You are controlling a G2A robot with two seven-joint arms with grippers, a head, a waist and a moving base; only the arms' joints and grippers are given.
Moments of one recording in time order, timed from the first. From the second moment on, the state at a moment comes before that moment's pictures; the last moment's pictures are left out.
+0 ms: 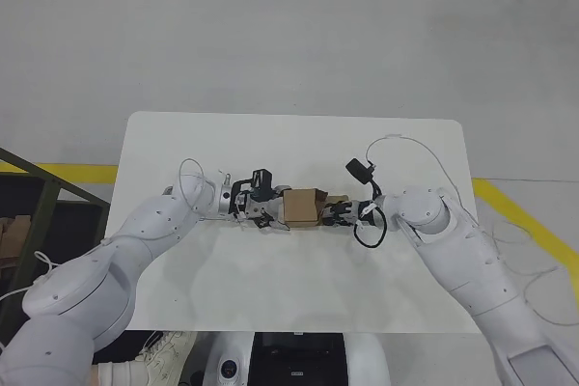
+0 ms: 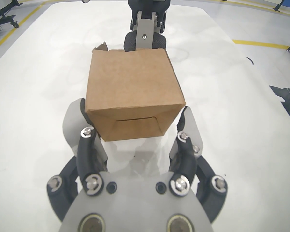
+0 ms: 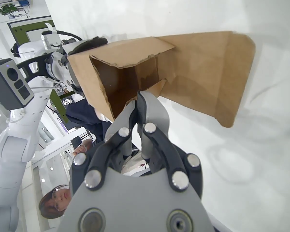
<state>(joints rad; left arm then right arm) 0.58 -1.17 -0.35 -0.64 1.64 -0.88 0.94 -0.93 -1.17 0.92 -1.34 -0.04 0.23 0.97</state>
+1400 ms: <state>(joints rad) 0.57 -1.18 -0.34 -0.62 1.63 -0.88 0.94 -0.91 -1.22 0.87 -1.05 0.14 -0.26 0.91</state>
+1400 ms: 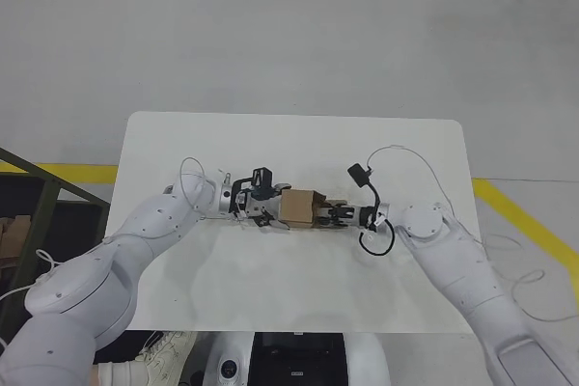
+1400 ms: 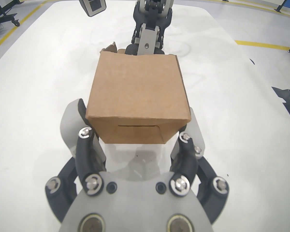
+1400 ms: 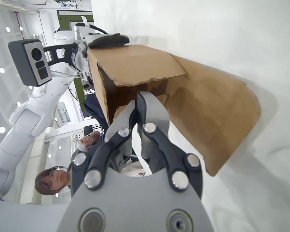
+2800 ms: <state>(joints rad) 0.57 -1.18 -0.34 -0.61 1.63 -0.87 0.95 -0.90 -1.24 0.86 -1.00 0.14 -0.29 0.91</state>
